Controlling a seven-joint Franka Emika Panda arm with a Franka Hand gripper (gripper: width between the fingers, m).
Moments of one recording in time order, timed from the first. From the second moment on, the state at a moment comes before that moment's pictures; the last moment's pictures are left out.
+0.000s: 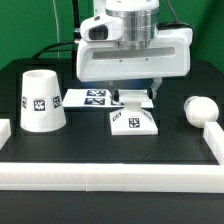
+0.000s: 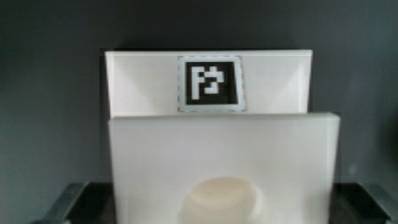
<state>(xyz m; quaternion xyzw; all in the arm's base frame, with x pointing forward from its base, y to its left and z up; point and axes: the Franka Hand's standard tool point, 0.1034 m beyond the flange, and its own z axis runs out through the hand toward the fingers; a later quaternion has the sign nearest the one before) 0.491 0.015 0.051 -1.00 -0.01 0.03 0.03</state>
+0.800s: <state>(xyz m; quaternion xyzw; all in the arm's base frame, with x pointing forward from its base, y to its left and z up) 0.600 0.048 0.052 -1.00 0.03 0.00 0.04</state>
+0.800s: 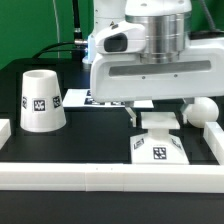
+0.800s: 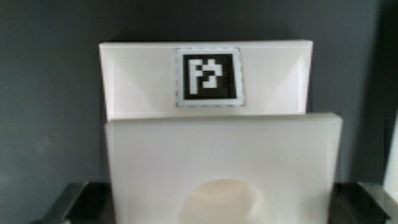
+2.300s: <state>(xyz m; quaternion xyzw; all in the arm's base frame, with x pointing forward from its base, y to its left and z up) 0.588 0.099 0.058 -1.00 0.01 0.01 0.04</state>
